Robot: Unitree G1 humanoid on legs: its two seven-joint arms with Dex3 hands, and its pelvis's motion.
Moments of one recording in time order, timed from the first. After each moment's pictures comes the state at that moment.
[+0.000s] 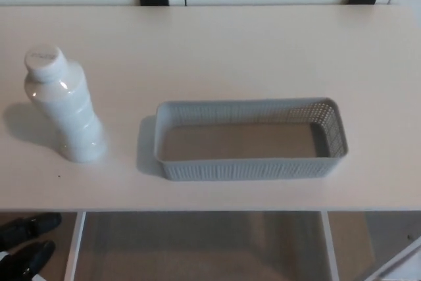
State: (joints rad) left_arm 0.22 0.47 0.24 0.21 -0.39 0.32 -0.42; right_arm 0.69 -0.14 -0.34 -0.27 0.31 0.26 0.16
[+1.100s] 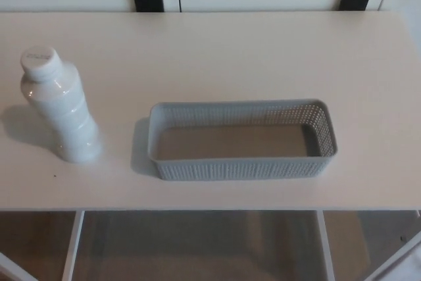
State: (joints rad) left_arm 0.52 0.80 0.26 0.44 -0.37 0.24 -0.73; right_arm 0.71 -0.14 -0.32 -0.22 0.28 0.25 0.17
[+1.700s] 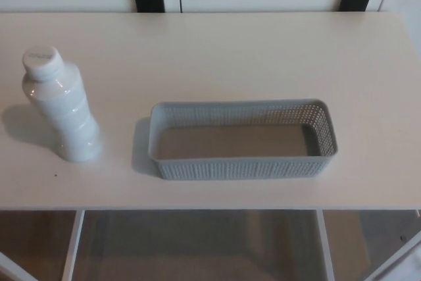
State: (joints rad) left_arm 0.45 0.88 0.60 0.41 -0.54 0.23 -0.93; right_arm 0.71 -0.14 -0.31 -0.22 0.28 0.25 0.17
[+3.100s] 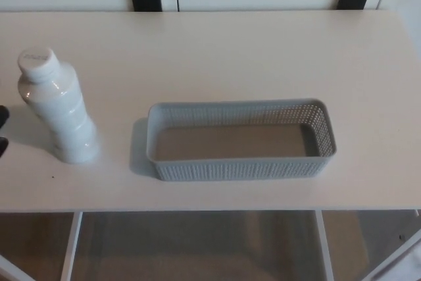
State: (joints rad) left_arm -0.14 0.63 0.34 0.39 -0.45 0.13 -0.72; right_arm 0.67 -0.17 -0.29 -0.18 0.23 0.21 0.18
